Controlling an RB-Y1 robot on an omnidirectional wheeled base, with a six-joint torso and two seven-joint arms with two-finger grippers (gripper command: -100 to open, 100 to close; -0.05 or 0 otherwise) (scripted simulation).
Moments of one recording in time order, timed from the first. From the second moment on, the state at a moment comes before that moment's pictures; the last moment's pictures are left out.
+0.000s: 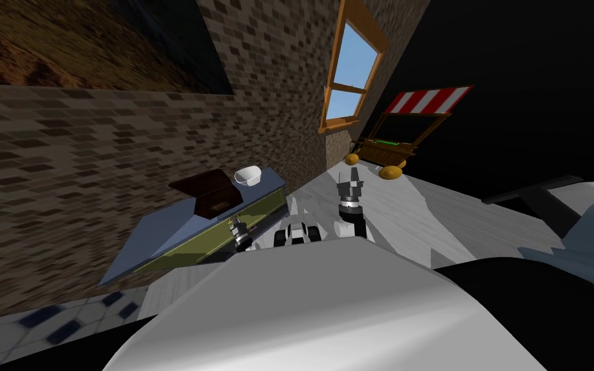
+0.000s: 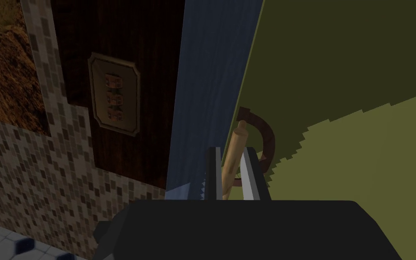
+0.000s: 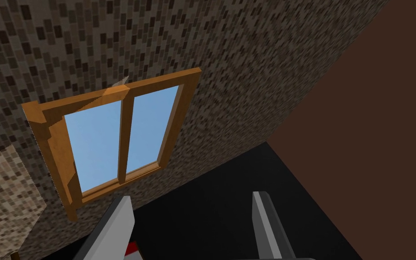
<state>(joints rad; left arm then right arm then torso) 0.02 0.14 0.21 -0.51 0.39 -1.25 0.13 0.53 0.00 0.06 -2.22 0.04 -0.51 -0.12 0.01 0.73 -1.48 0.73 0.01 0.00</state>
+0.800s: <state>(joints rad) -0.03 0.10 0.25 -0.55 0.23 -1.17 0.15 0.53 0.00 0.06 -2.22 0.04 -0.51 -0.12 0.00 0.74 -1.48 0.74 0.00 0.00</state>
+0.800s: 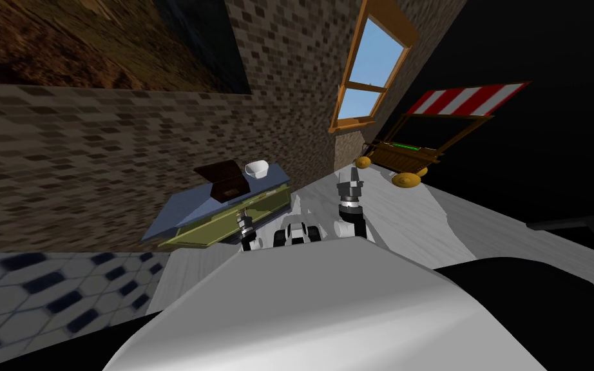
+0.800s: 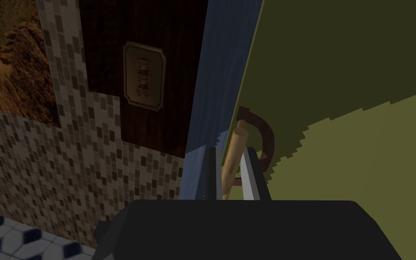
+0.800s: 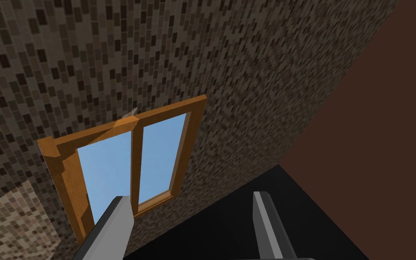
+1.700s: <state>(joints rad) 0.02 0.09 0.37 -0.59 0.16 -1.16 0.19 0.53 0.00 0.06 -2.22 0.04 -0.51 -0.12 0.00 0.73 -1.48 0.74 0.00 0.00</state>
